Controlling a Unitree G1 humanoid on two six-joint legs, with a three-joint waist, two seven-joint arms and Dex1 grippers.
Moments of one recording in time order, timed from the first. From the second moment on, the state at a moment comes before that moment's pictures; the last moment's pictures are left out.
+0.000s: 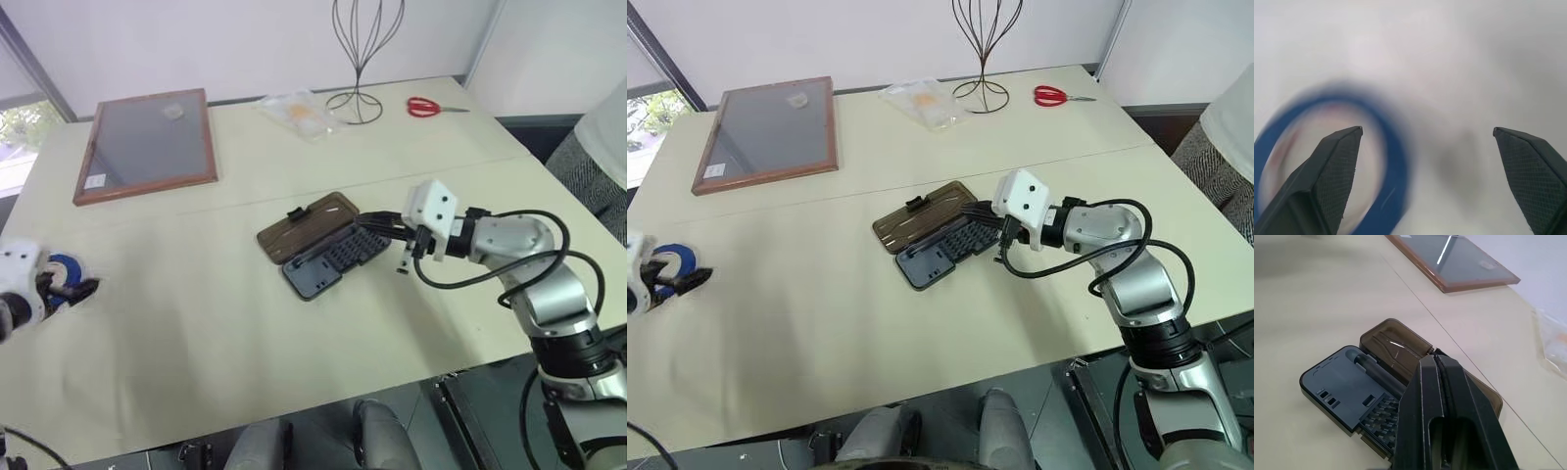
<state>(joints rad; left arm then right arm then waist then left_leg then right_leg) -0.22 0.91 0.46 0.27 -0.27 0.59 -0.74 -0.52 -0.68 0.10 -0.24 0.25 0.32 0.91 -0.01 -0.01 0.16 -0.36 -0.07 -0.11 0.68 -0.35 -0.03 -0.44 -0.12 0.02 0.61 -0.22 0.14</state>
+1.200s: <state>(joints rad) -0.38 0.65 -0.07 -0.13 -0.39 0.64 -0.88 -1.06 -0.51 0.16 0.79 0.05 0.08 1.02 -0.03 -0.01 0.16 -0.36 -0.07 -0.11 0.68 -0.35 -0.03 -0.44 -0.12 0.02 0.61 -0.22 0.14</state>
